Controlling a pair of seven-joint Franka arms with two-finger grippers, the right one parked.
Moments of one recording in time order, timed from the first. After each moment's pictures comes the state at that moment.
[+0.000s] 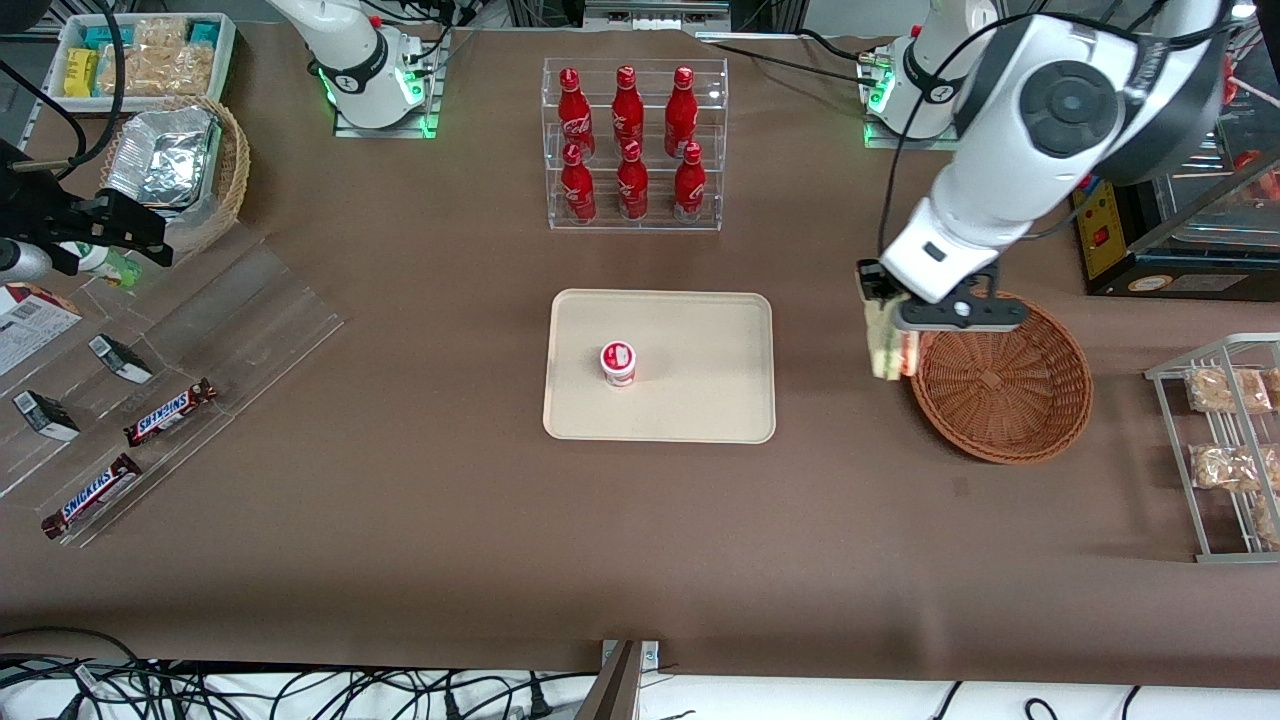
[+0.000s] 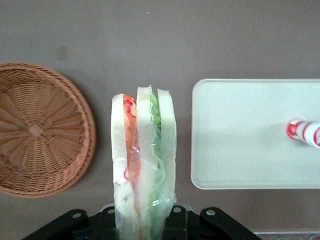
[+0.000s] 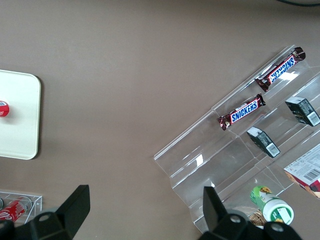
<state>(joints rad) 0.09 0.14 -0.50 -1.78 0.04 1.89 -0.42</state>
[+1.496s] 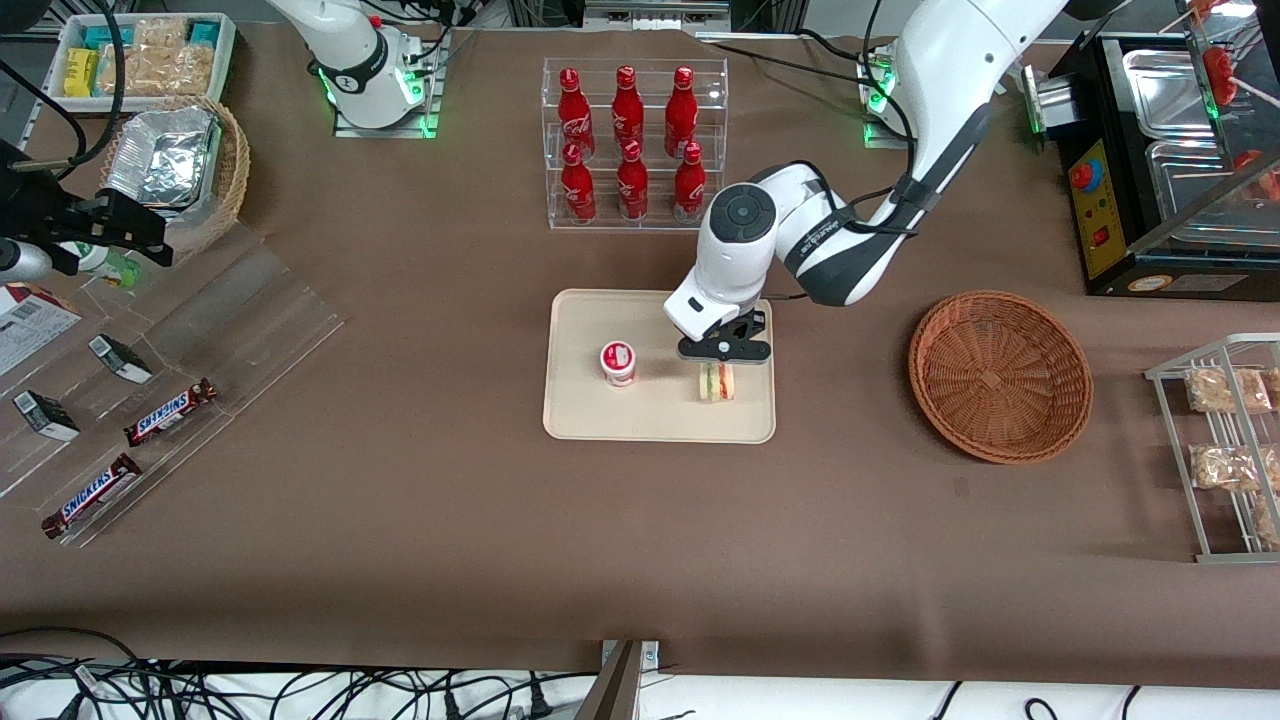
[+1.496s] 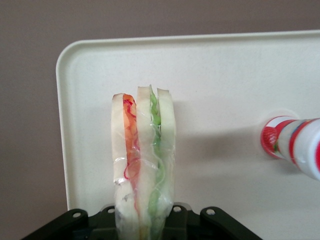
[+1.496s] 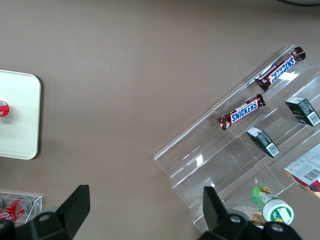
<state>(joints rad) -0.17 0.63 -0.56 -1.78 0.45 2.30 -0.91</state>
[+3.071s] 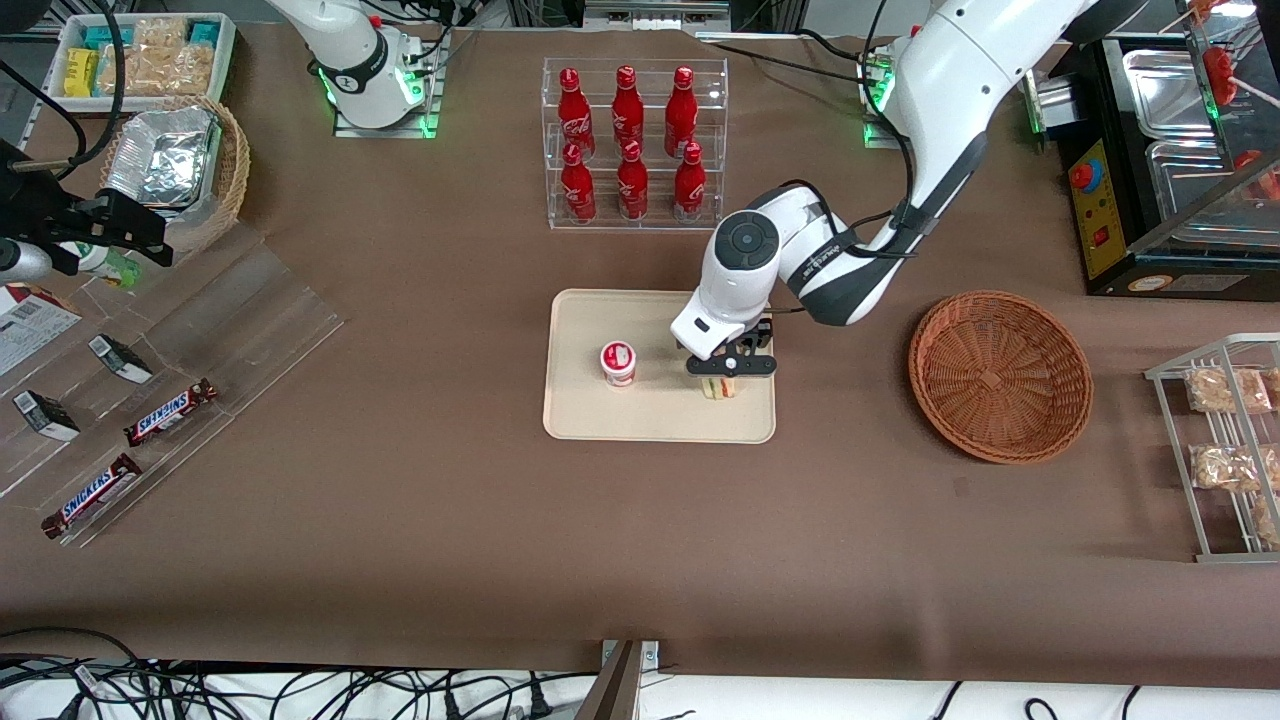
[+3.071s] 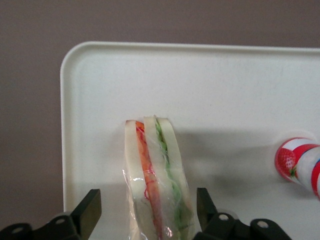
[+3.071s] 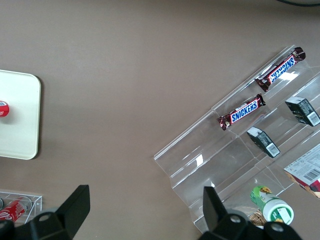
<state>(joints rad) -0.14 0.66 -0.56 -1.74 0.46 2.29 -0.96</state>
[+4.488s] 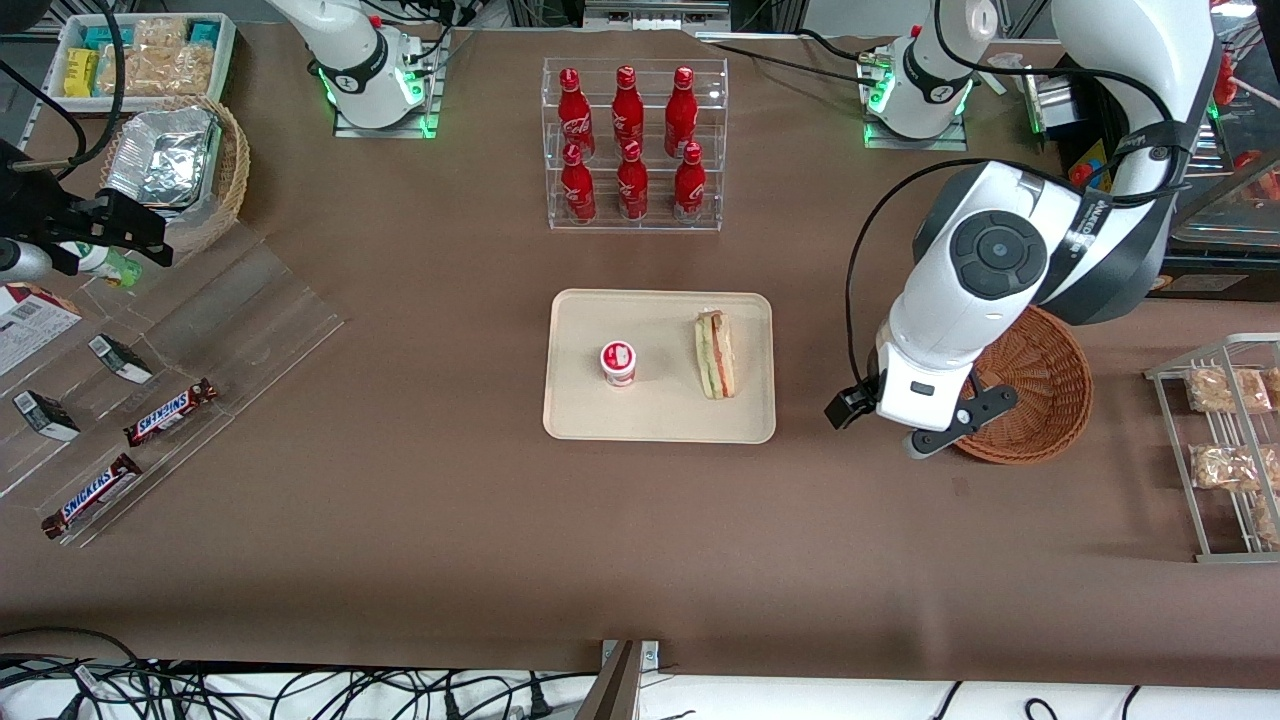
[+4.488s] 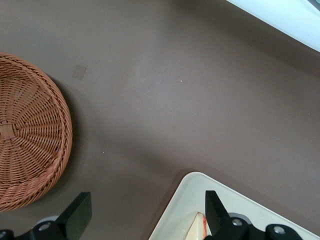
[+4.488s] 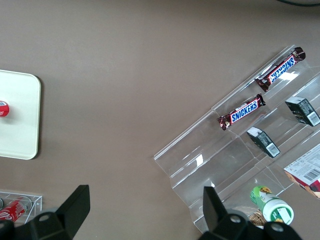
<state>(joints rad) 0.10 0.51 -0.56 -1.46 0.35 1.94 -1.03</state>
